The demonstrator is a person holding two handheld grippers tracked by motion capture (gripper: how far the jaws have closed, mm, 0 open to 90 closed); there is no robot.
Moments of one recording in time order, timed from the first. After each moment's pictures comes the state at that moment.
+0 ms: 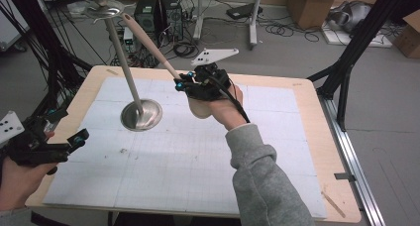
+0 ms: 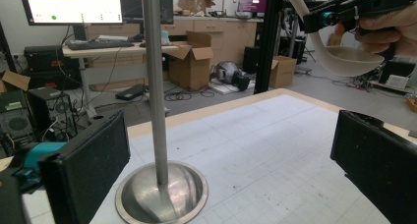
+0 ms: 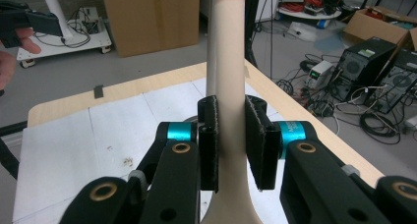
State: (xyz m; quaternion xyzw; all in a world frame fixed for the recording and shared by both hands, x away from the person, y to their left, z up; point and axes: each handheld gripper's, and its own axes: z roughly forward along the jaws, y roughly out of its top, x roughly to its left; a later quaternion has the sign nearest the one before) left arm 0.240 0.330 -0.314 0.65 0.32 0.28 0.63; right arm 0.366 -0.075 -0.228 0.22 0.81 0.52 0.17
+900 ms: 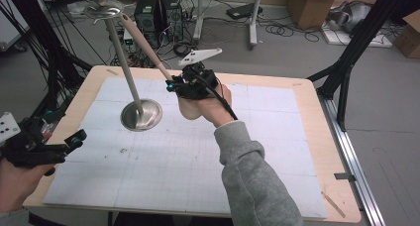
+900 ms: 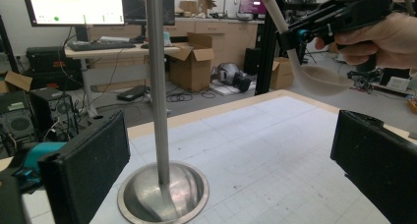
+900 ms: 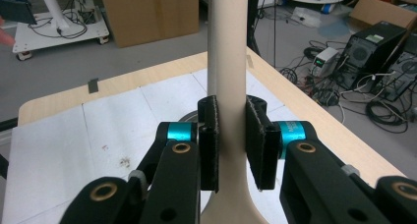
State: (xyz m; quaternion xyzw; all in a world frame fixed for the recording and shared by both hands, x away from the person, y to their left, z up) left arm 0.236 0.334 -0.313 0.64 0.32 0.28 0.63; right arm 0.382 -0.049 -0.242 0.23 0.82 0.50 0.15
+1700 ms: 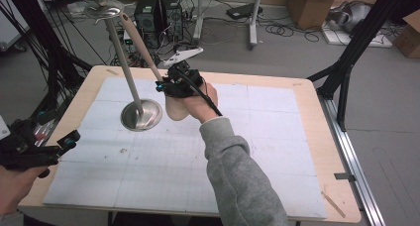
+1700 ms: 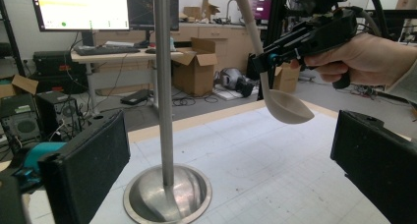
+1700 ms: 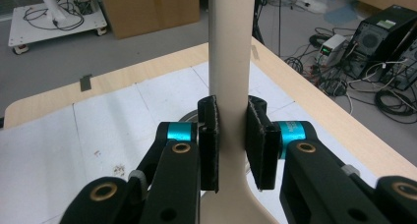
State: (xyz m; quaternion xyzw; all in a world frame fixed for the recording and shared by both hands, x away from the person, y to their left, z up) left arm 0.228 0.342 -0.309 0.63 0.33 0.29 0.64; right arm 0.403 -0.015 -0.258 0.24 0.83 0.48 0.14
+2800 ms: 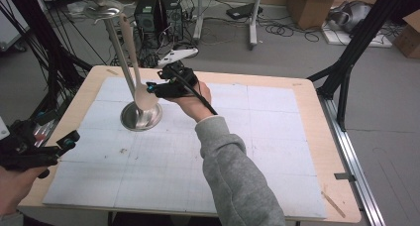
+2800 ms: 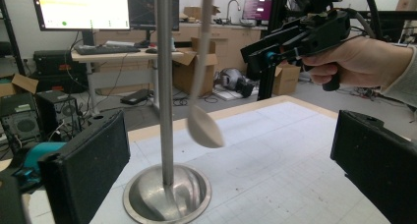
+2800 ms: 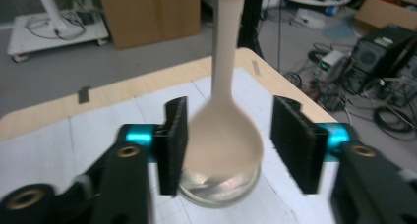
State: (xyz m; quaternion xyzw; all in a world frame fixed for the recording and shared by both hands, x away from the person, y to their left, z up) left arm 0.227 0.343 -0.310 0.63 0.33 0.29 0.64; right arm 0.405 -0.004 -0.260 0.22 0.82 0.51 0.15
